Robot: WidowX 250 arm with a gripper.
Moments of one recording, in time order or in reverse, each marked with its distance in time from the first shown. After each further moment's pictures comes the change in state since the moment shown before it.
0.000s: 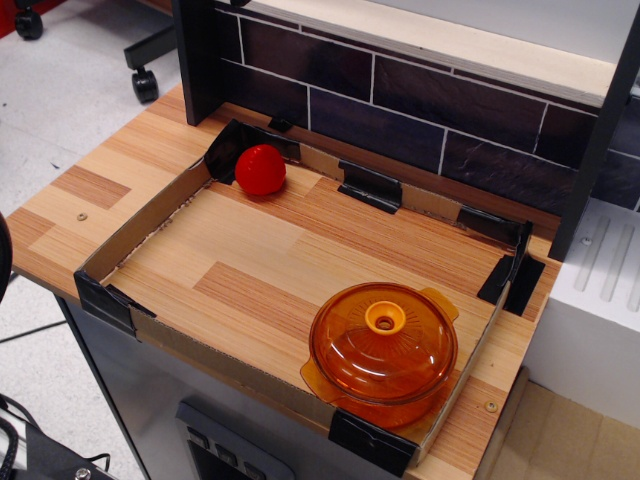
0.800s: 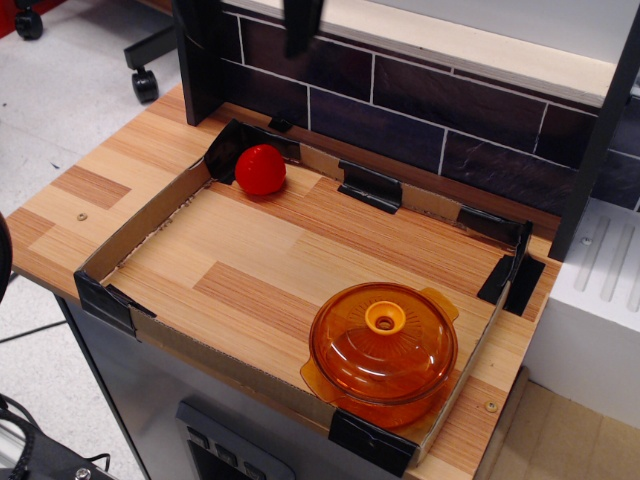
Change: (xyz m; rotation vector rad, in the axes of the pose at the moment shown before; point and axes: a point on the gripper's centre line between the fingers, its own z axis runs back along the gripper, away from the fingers) arm -0.013 -0.036 -0.021 -0.016 0.074 -0.008
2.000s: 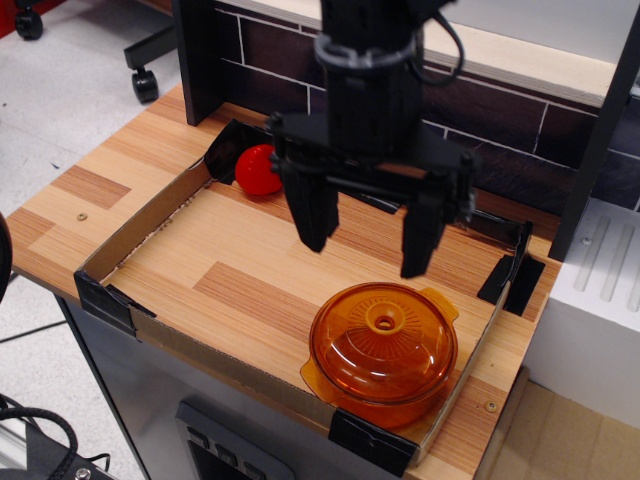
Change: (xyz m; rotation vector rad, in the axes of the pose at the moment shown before) arm -0.060 -0.076 -0.072 -0.054 0.031 -0.120
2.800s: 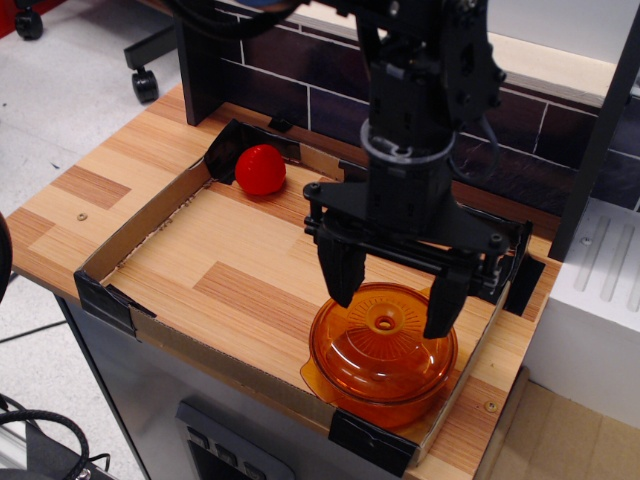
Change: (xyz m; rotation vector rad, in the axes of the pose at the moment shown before) arm 0.002 -0.012 -0.037 0.048 -0.013 -0.012
